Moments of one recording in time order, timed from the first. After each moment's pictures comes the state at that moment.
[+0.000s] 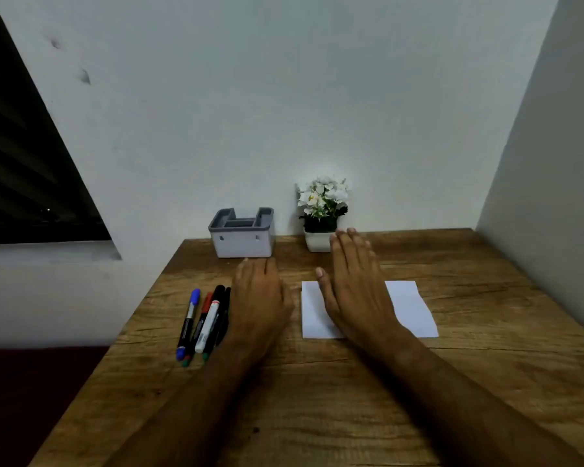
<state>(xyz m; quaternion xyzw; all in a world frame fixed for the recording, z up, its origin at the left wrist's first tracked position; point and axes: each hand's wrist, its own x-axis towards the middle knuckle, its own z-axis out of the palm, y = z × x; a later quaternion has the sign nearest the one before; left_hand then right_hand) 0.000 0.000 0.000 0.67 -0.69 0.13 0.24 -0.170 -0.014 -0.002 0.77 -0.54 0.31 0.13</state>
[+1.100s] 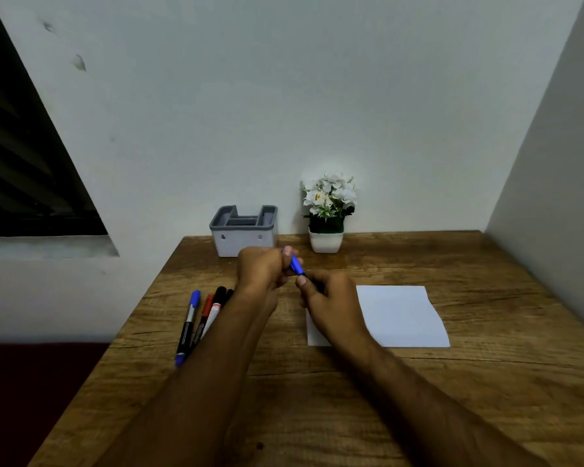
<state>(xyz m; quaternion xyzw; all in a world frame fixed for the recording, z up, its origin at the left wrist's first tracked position) -0.006 -0.042 0.051 0.61 -0.31 -0.47 0.55 -0.124 -0.013 0.002 0.66 -0.51 0.45 -0.32</state>
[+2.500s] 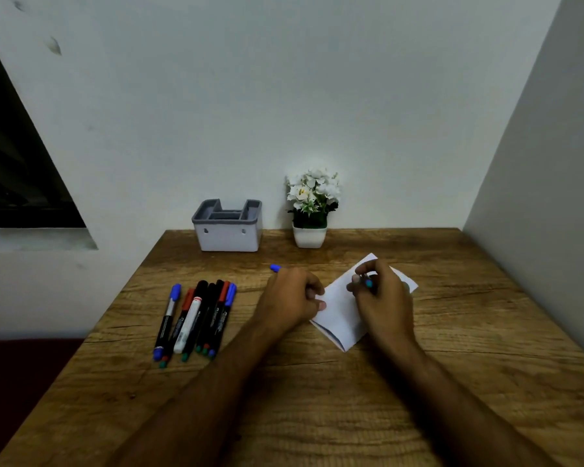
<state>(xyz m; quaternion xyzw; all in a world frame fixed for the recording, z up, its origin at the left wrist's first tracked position) -0.045 -0.038 -0.008 0.58 -0.76 -0.15 0.25 -0.212 -0.008 -0.014 0.58 -0.63 0.49 -0.19</state>
